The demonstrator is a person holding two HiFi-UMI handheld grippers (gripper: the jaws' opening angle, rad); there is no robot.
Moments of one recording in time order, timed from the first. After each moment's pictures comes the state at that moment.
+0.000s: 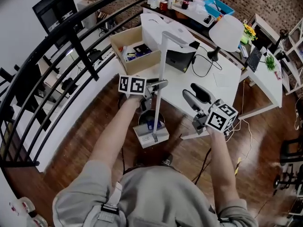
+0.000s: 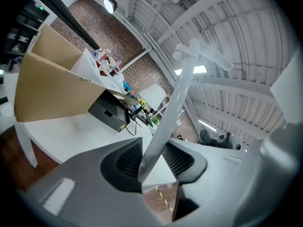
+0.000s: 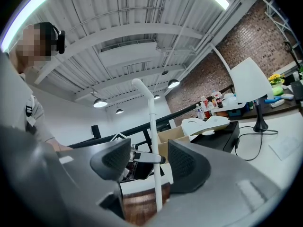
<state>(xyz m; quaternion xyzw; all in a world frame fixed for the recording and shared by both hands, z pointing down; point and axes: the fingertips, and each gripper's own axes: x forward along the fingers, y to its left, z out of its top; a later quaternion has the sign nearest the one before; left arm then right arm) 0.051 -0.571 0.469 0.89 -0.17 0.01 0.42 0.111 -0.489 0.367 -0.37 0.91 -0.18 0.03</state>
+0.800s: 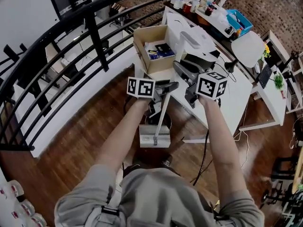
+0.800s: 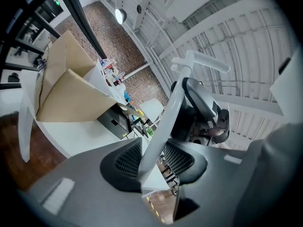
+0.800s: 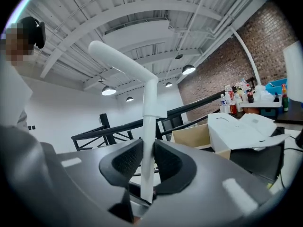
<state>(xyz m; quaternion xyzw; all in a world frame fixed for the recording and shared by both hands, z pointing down) -0.015 -0.578 0.461 0.88 -0.16 -0.08 0.43 -0.051 -0.612 0.362 -0.29 0.94 -0.18 -0.05</state>
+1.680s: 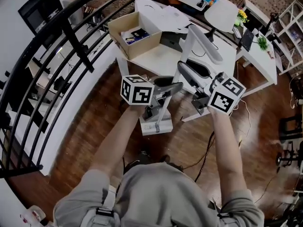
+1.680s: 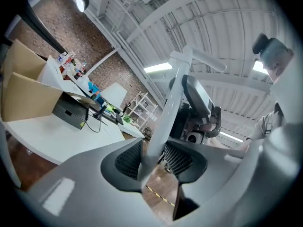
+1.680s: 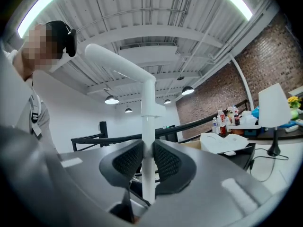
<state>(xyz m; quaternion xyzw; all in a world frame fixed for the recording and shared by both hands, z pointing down) 0.039 -0.429 0.389 0.95 -0.04 -0.03 0.31 0.008 -0.445 0.286 -0.34 0.94 -0.10 0.01</state>
